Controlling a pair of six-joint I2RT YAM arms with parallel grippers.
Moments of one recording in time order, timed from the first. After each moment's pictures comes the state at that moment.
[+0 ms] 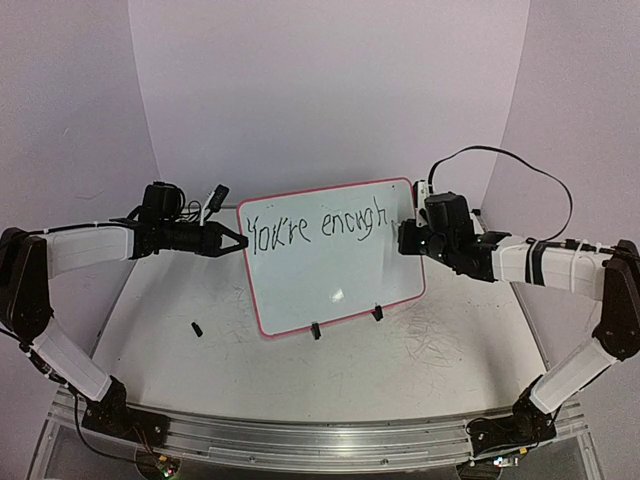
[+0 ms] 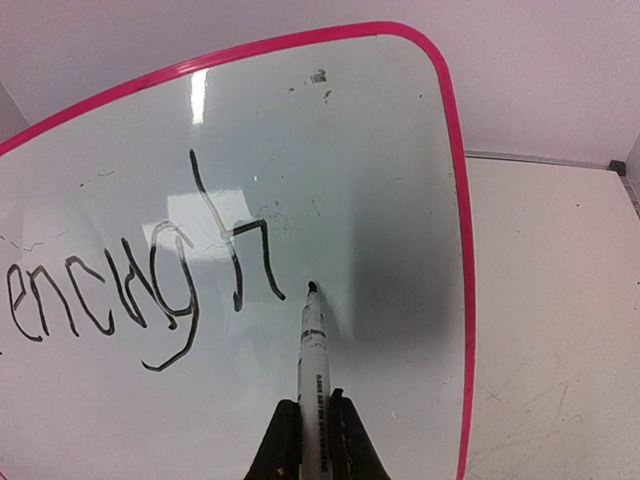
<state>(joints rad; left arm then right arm) -0.32 1.51 0.98 -0.03 0.86 -0.21 0.62 1.51 1.02 0.03 0.31 0.33</state>
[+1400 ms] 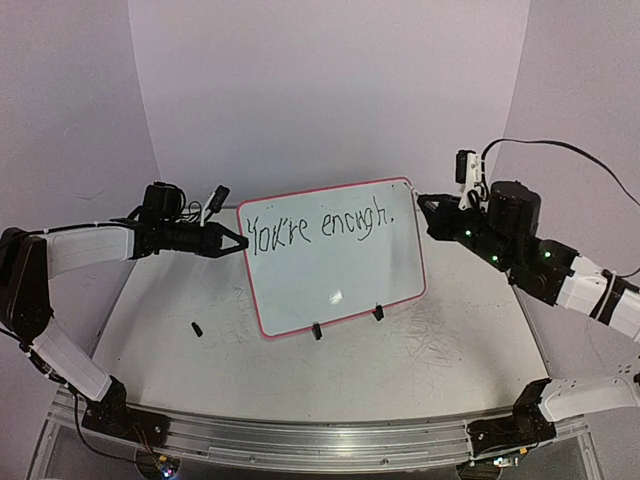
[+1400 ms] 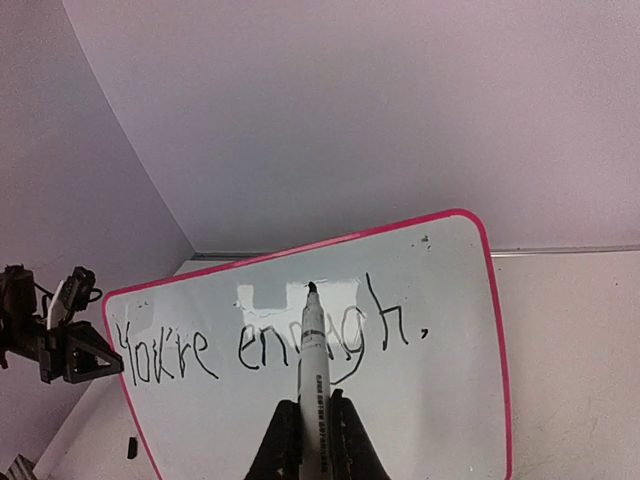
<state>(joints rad) -0.33 1.51 0.98 -0.04 0.86 -0.20 0.73 1.11 0.94 0.01 0.25 0.37</state>
